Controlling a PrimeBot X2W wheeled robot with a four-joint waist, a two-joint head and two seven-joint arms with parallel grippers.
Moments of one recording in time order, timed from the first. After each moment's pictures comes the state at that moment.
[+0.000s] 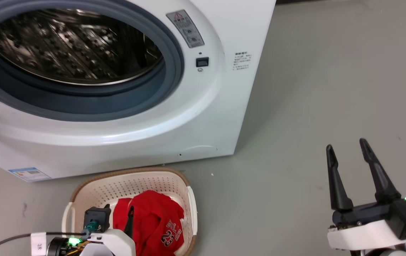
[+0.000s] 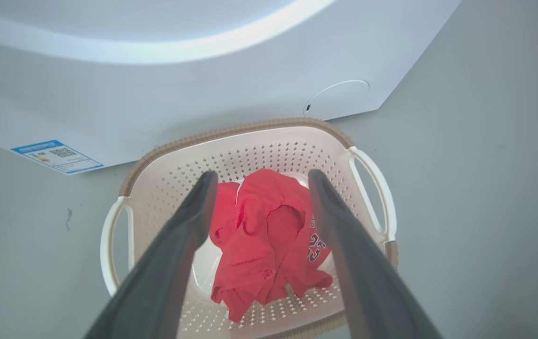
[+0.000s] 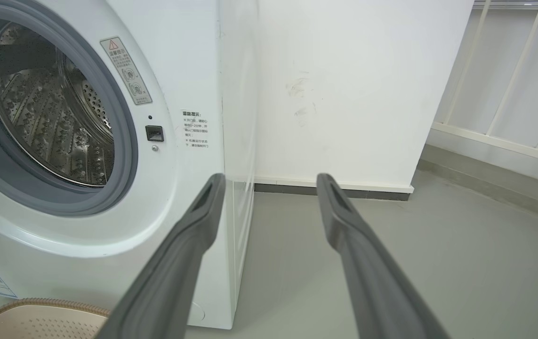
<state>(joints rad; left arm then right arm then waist) -0.28 0.28 -0.47 0.78 -0.46 0.07 -0.26 0.02 -0.05 0.02 -0.13 0.01 0.13 -0.26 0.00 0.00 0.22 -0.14</state>
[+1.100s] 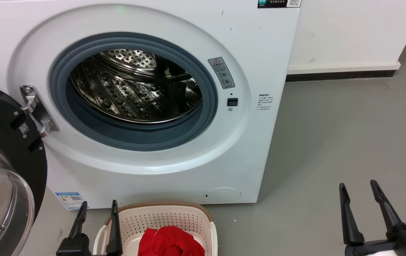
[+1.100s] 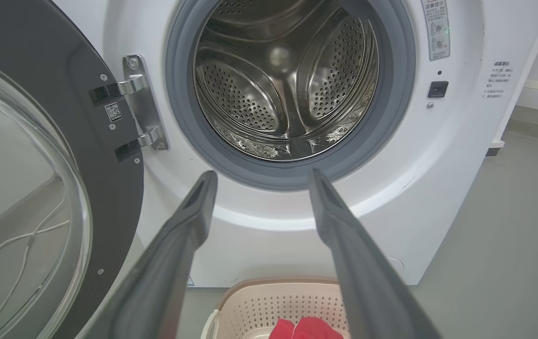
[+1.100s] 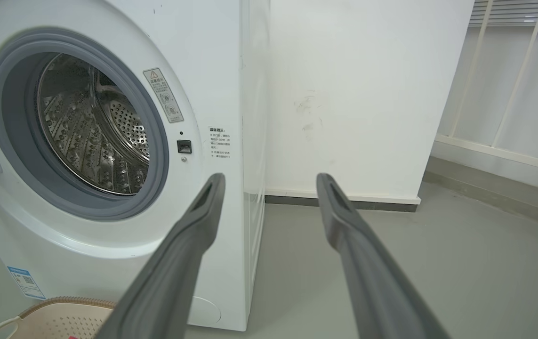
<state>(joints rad) 0.14 0.09 -0.02 0.07 -0.06 0.05 -0.26 0.17 -0.05 -0.04 -0.09 0.01 0.13 -0.26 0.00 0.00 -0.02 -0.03</state>
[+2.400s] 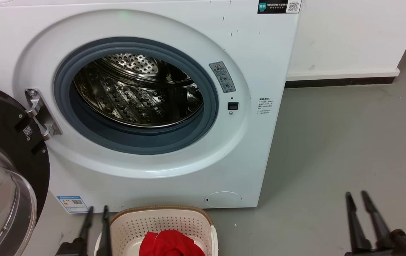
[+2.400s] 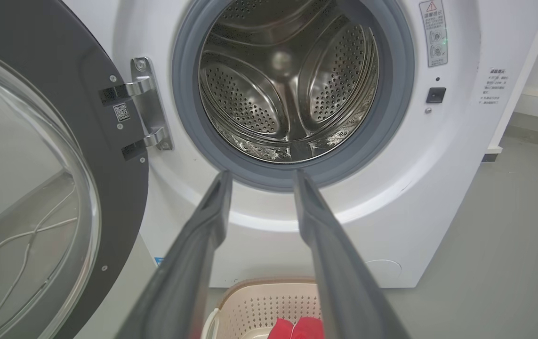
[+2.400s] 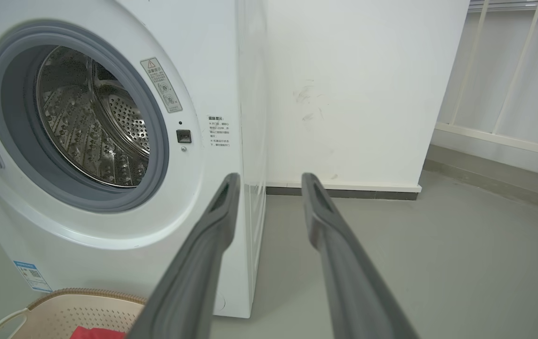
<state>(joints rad) 0.16 0.05 0.04 0.06 -0.03 0.00 -0.26 0.19 -0.05 -0.05 -0.05 0.03 0.13 -0.26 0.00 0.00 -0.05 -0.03</state>
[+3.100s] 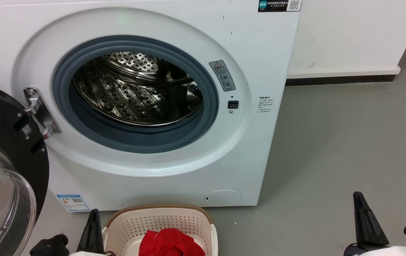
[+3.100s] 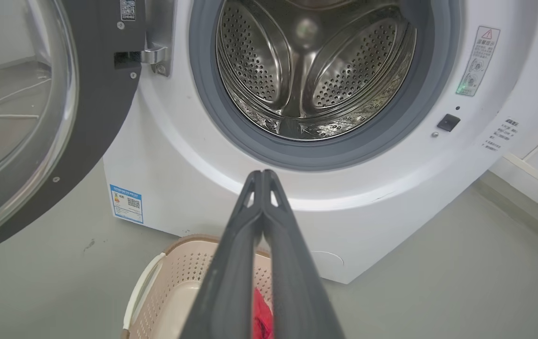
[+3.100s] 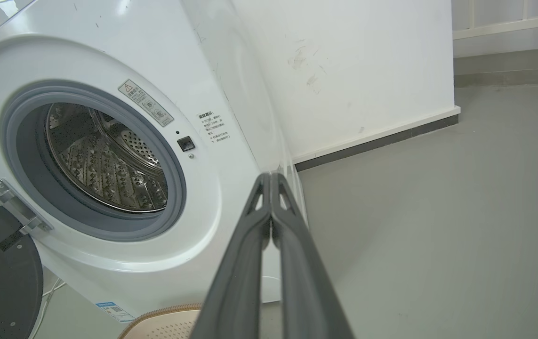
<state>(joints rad) 0.12 0.05 0.05 0.13 -0.39 -0.03 -0.17 0.15 -0.06 -0.03 0.04 0.41 0.13 -0.20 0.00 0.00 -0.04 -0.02</state>
